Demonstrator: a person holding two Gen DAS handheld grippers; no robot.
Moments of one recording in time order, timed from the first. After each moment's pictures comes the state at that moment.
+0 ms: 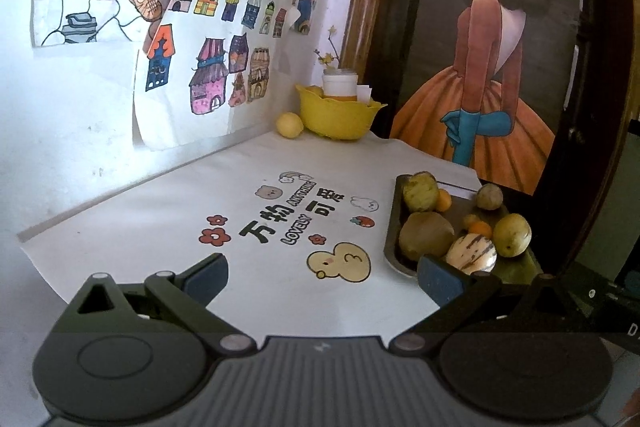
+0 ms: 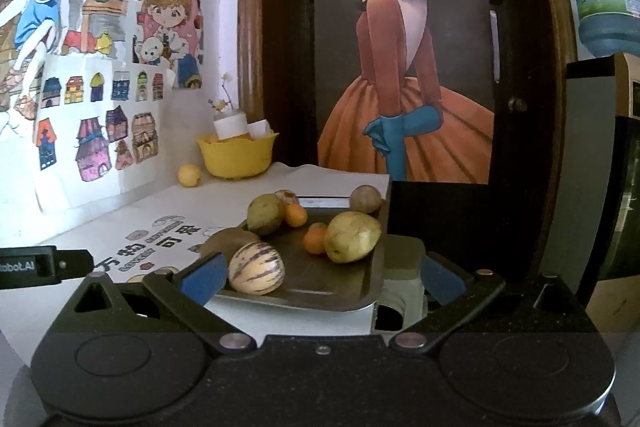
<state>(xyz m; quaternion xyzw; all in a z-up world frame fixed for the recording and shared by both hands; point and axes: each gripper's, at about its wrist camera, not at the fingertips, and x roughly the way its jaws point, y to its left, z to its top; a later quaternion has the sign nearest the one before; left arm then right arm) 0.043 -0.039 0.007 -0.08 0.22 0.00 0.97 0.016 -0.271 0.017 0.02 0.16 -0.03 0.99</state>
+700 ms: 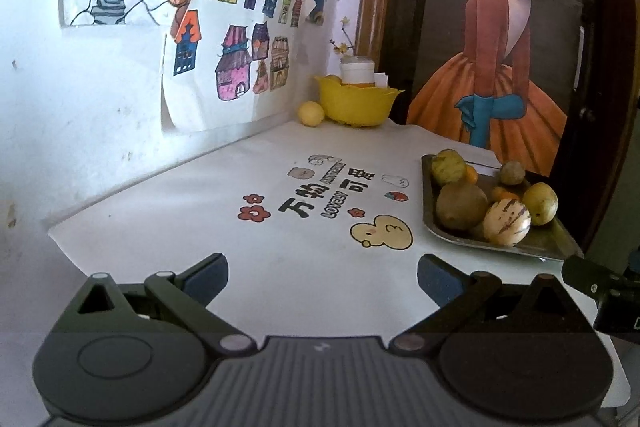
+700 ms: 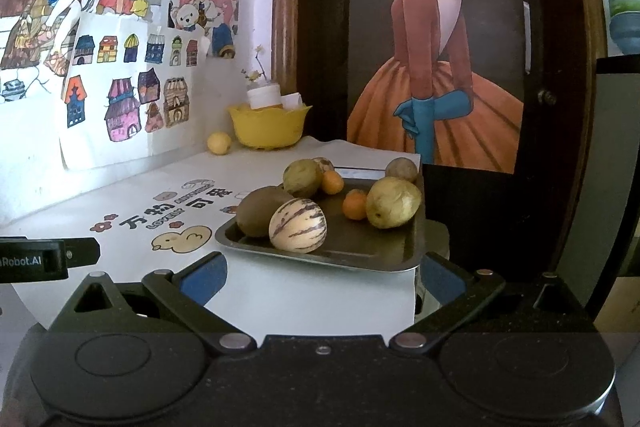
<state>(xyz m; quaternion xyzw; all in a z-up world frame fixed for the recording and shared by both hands) 0.030 -0.016 -0.017 -0.06 0.23 0.01 0.97 0.013 -0.245 -0.006 0.00 0.18 0.01 0.98</state>
